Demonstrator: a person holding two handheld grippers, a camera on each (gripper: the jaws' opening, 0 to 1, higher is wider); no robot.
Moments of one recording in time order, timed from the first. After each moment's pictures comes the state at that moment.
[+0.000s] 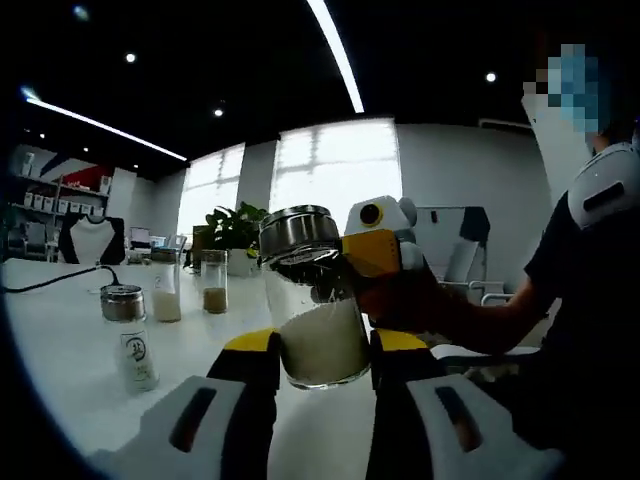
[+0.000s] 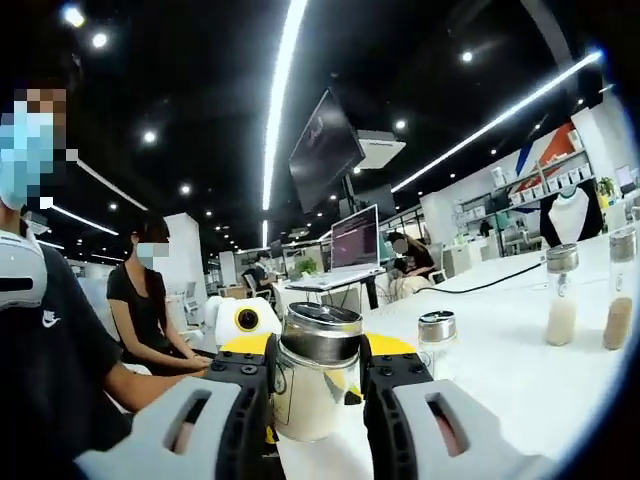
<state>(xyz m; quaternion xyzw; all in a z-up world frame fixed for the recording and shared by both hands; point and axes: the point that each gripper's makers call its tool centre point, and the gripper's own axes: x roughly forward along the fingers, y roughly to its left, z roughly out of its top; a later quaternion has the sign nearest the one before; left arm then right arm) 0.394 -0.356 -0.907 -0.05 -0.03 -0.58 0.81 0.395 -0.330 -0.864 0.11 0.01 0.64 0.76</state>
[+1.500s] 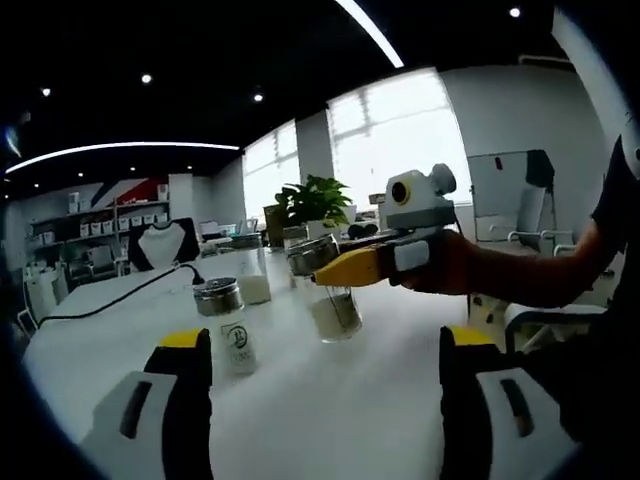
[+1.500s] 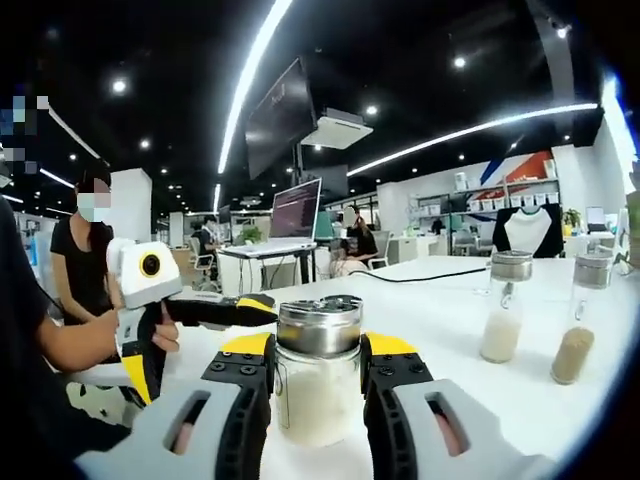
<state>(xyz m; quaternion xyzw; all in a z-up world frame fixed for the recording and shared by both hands) 0.448 -0.304 -0.922 0.06 0.01 -0.42 0.91 0.495 -0.337 -0.904 0.00 0.04 0.54 0.84</state>
